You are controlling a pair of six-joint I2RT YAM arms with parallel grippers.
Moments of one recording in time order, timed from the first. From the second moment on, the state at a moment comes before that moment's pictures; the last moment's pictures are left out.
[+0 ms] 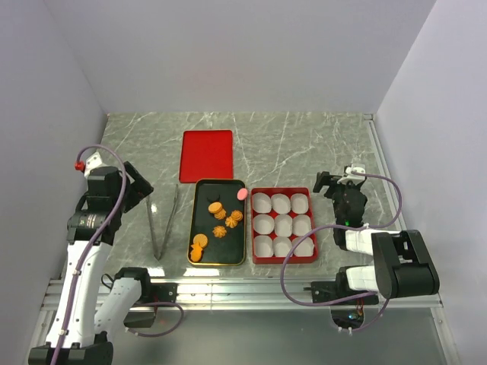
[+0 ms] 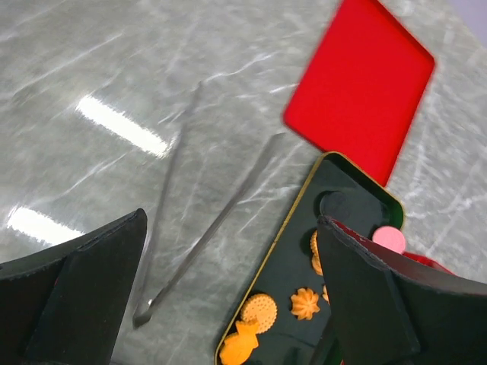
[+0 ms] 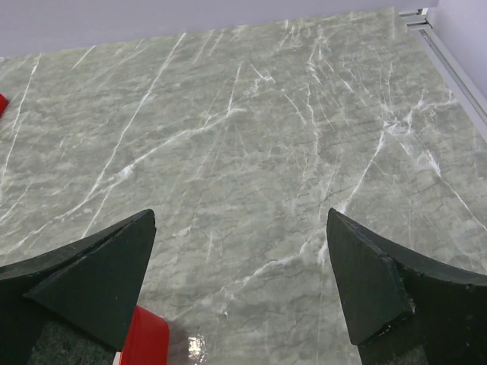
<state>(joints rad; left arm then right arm) -0.02 0.75 0.93 -0.81 -0.19 -0.63 0.06 1.31 0.19 1.05 0.12 0.12</state>
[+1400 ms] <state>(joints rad) -0.13 1.13 0.96 -1.13 -0.07 -0.65 0.07 0.81 0.81 -0.45 -0.09 0.97</state>
